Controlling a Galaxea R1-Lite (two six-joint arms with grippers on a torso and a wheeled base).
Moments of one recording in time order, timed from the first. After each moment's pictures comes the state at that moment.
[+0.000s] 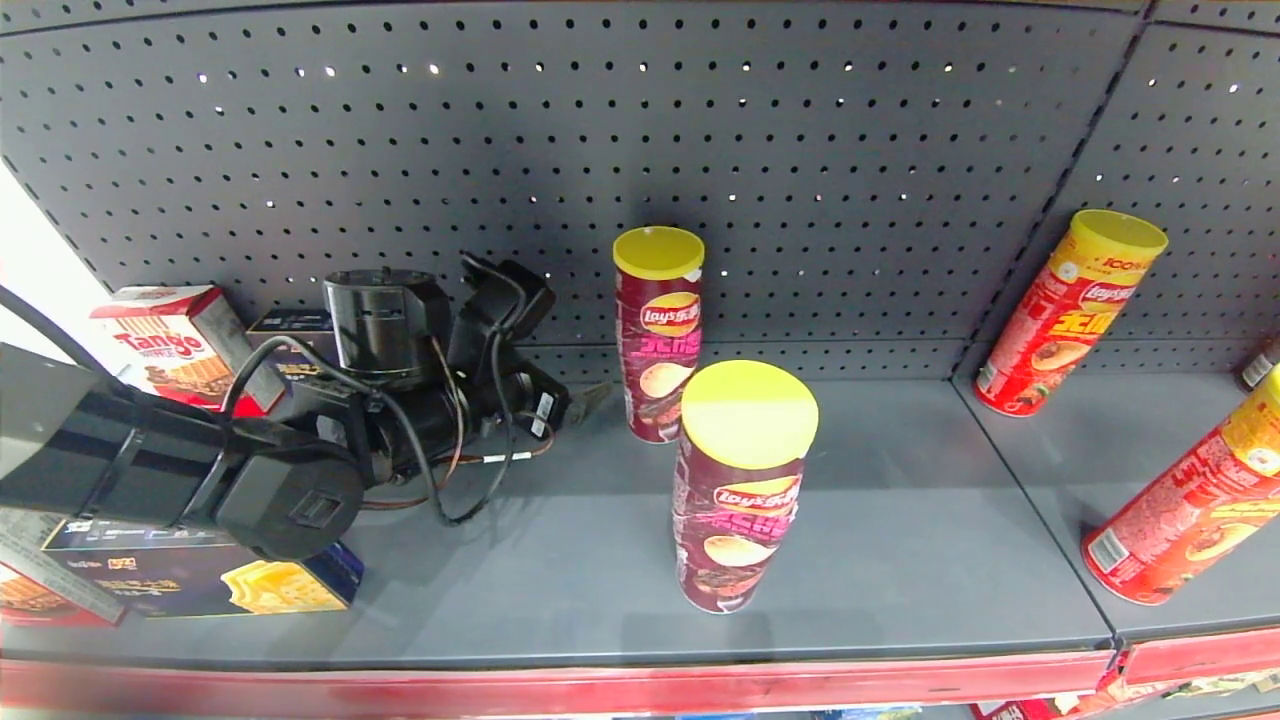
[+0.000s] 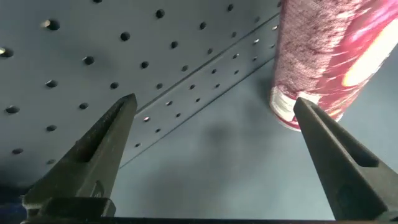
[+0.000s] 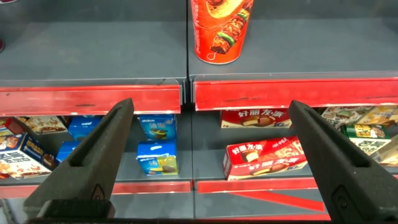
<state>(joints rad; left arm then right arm) -0.38 1.90 -0.99 -0.75 -0.09 0.32 0.00 0.00 0.00 0.00 -0.02 0.00</state>
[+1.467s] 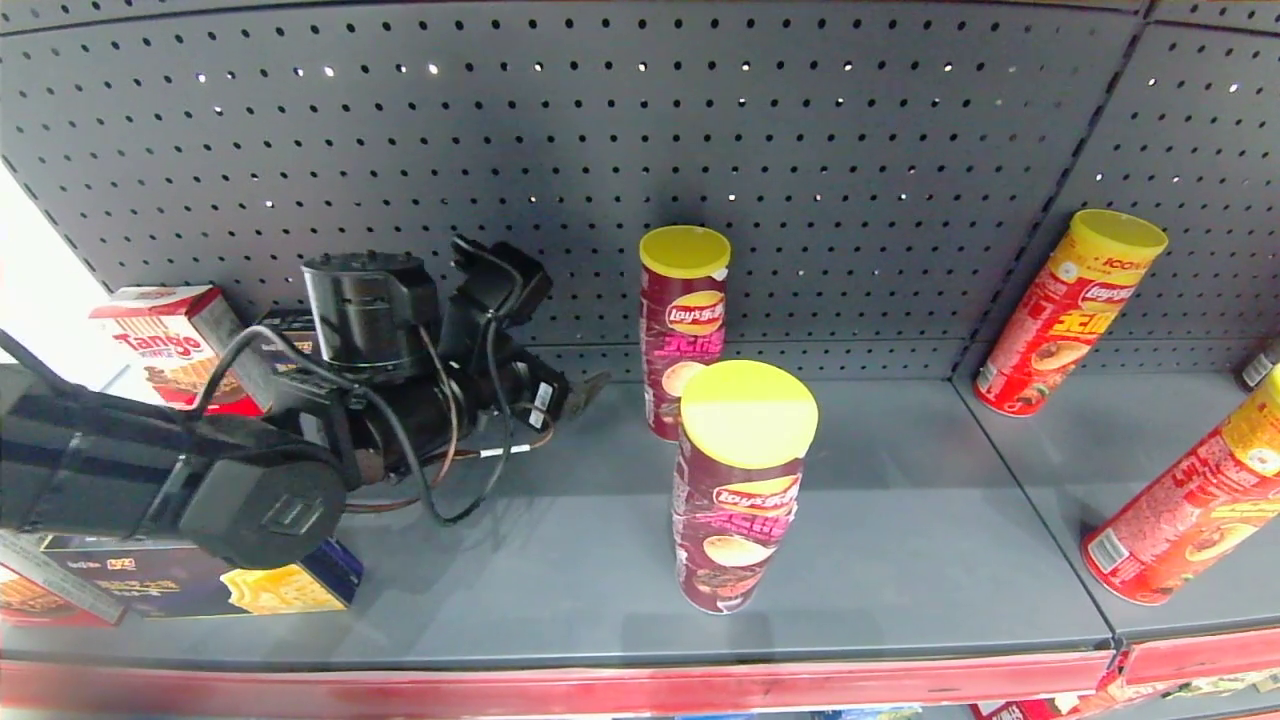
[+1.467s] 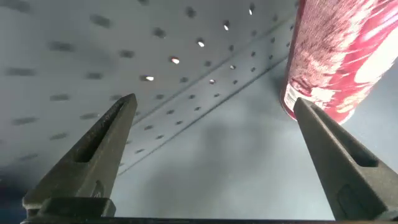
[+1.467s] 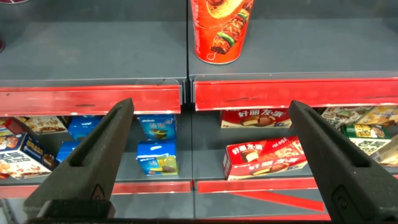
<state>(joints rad) -0.41 1.83 -0.97 -0.74 -0.03 0.33 0.00 0.00 0.00 0.00 -0.02 0.00</state>
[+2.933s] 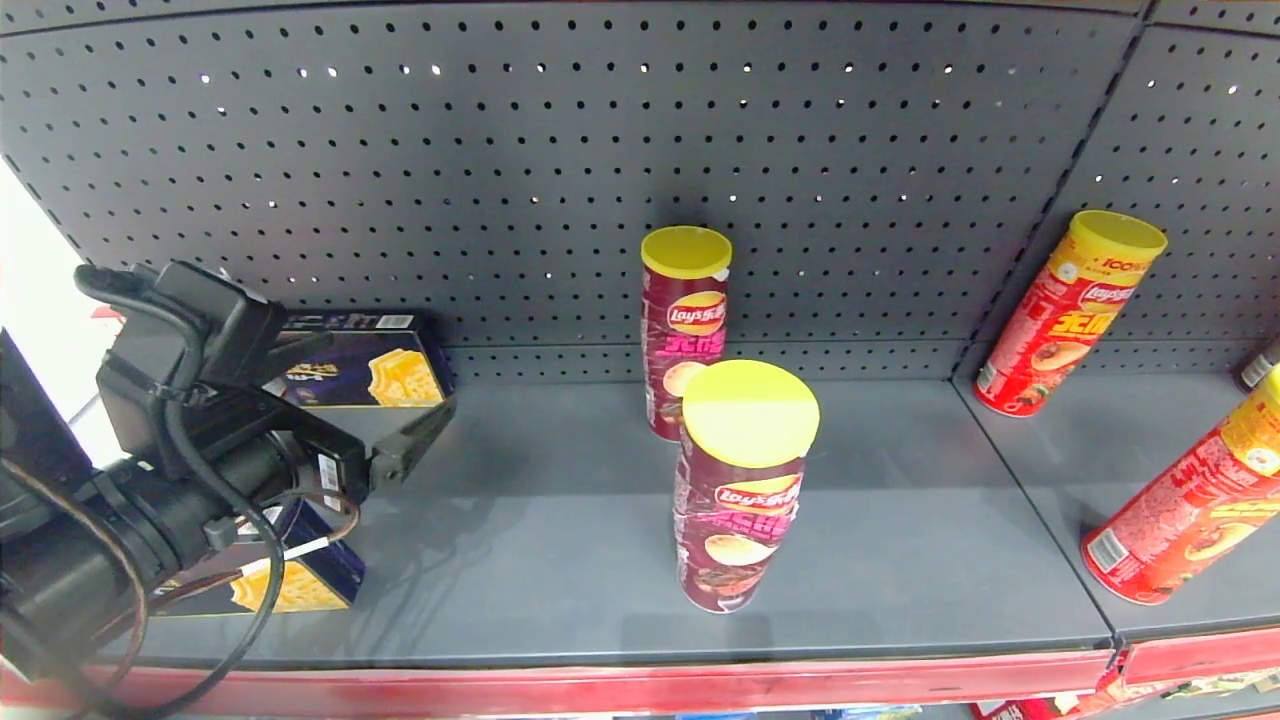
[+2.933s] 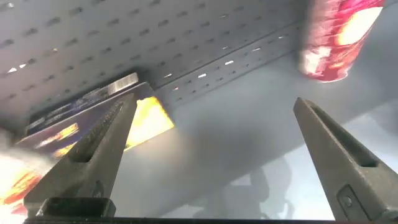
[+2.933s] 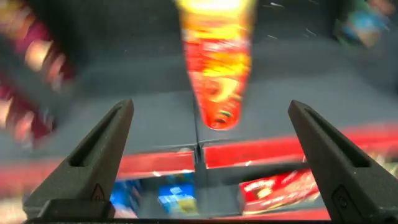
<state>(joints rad) -0.31 1.37 -0.49 -0.87 0.01 0.29 0.08 0.25 -0.36 0.03 0.04 0.03</state>
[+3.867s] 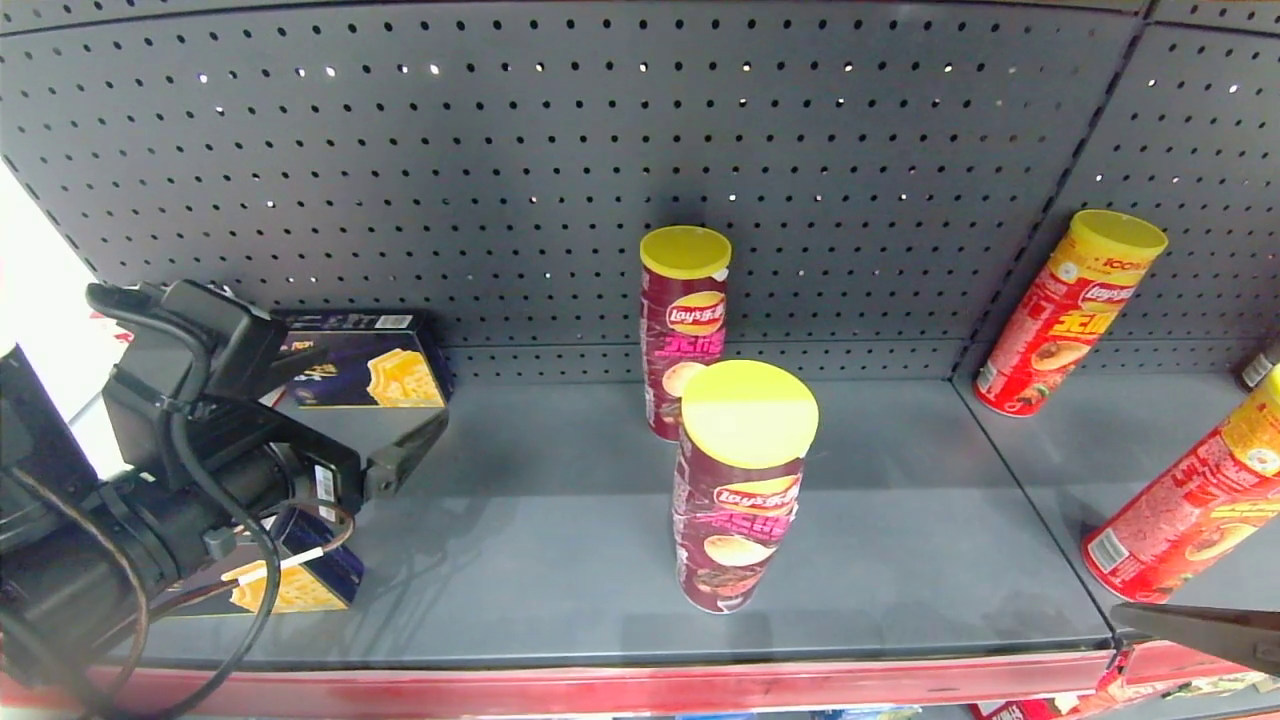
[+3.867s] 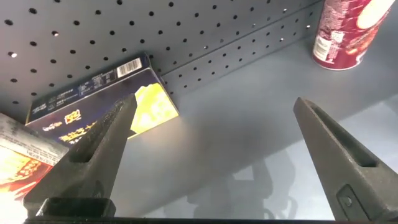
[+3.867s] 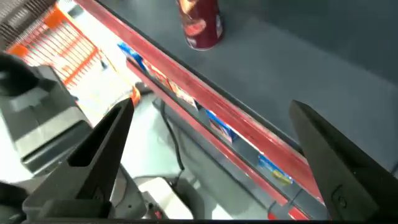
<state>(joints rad) -0.29 1.38 -0.47 -0.87 0.01 0.29 0.57 0.84 -0.41 -0.11 0.25 -0.05</state>
